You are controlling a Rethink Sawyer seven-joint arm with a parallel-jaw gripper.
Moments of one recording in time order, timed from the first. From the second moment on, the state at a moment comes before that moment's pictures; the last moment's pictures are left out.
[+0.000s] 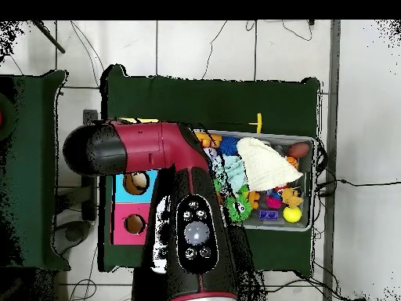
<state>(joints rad) -0.03 -0.71 0.10 1.43 -0.05 0.62 1.92</state>
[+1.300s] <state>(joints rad) -0.06 -0.67 0.13 1.43 -0.07 0.62 1.92</state>
